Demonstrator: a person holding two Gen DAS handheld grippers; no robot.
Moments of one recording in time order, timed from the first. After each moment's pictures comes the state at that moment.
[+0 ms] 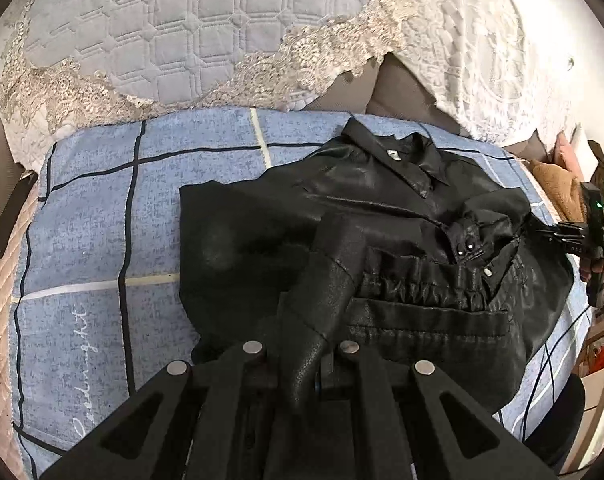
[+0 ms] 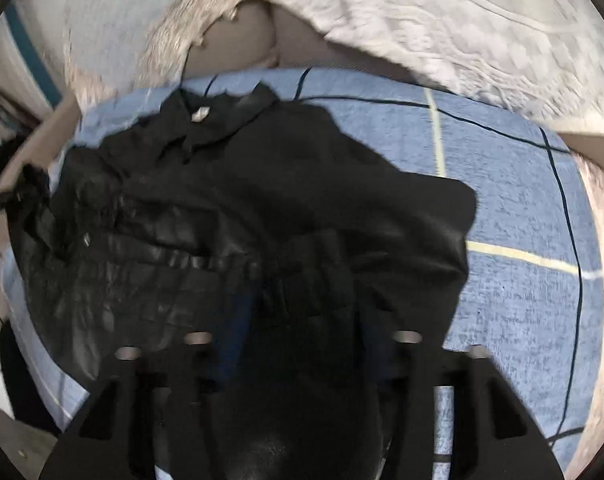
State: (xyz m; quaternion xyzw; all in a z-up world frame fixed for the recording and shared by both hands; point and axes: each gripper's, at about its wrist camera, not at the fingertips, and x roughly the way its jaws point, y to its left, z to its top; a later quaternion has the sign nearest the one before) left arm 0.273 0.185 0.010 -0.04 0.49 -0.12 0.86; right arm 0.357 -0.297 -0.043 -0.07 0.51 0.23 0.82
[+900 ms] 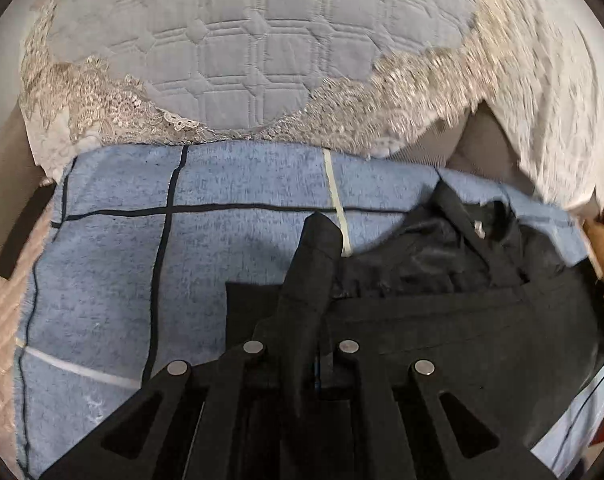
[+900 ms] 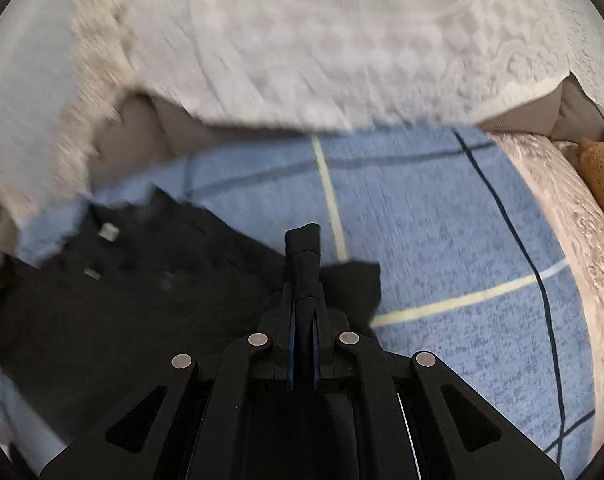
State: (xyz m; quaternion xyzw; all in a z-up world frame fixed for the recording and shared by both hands) left arm 0.364 0.213 -0.009 -0.08 0.46 -0.02 0.88; right arm 0.420 -0.345 -0.052 0.05 0.46 0.07 0.88
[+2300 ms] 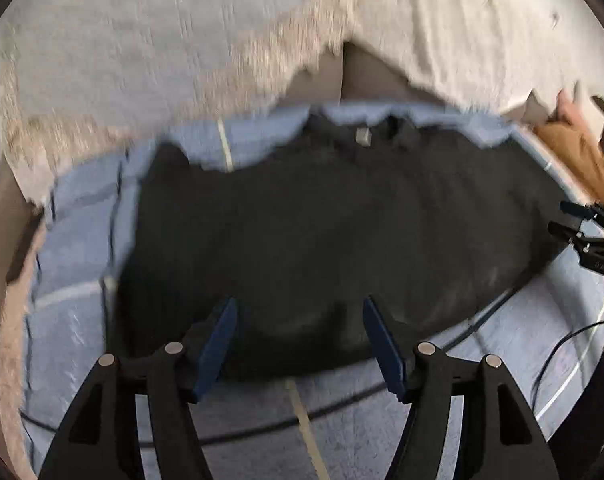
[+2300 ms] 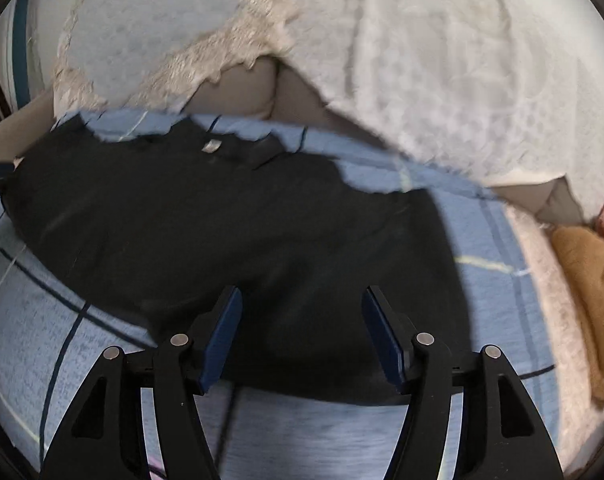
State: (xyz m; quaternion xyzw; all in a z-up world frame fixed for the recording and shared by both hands) left arm 0.252 0.126 -0.012 0.05 0.47 -0.09 0.87; right arm 0.273 -0.244 -0.043 -0.12 0.42 0.12 0.89
